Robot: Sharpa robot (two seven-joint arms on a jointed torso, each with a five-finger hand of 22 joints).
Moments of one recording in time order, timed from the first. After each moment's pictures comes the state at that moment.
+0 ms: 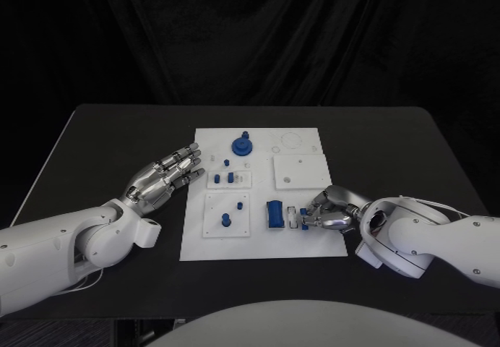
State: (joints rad) left arm 1.07 -0.97 -0.21 1.50 -0.09 0.10 0.68; left_hand 1.44 0.28 -0.11 0.18 0.51 0.26 0.05 0.03 0.04 0.10 0.16 0.15 0.03 0.04 0.21 0.02 0.01 0.15 0.04 0.28 0.03 0.05; right arm 1.13 -1.07 -0.24 1.92 -1.04 -0.43 -0.39; right_hand 1.10 -0.09 0.39 0.06 0.68 0.97 0.05 0.36 0.63 1.47 -0.03 1.57 1.31 1.47 -0.09 1.48 1.31 0.06 1.46 0.01 1.33 1.31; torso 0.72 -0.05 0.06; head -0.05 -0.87
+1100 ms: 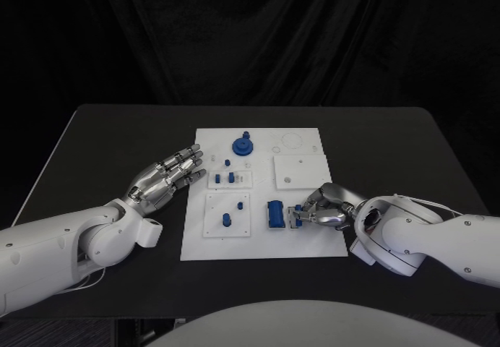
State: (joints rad) left arm 1.06 -0.96 -0.21 1.48 -0.09 0.11 0.68; left_hand 1.44 0.28 -0.11 0.18 0.51 0.26 0.05 0.03 0.04 0.10 0.16 0.15 0.03 0.04 0.21 0.02 0.01 0.15 0.04 0.28 0.03 0.05; right arm 1.13 -1.04 -0.24 1.90 -1.06 -0.46 -0.38; right_hand 1.04 -0.06 0.36 0.08 0.53 0.98 0.04 0.37 0.66 1.47 -0.03 1.57 1.31 1.47 -0.09 1.48 1.31 0.06 1.46 0.01 1.33 1.31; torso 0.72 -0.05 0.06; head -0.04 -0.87
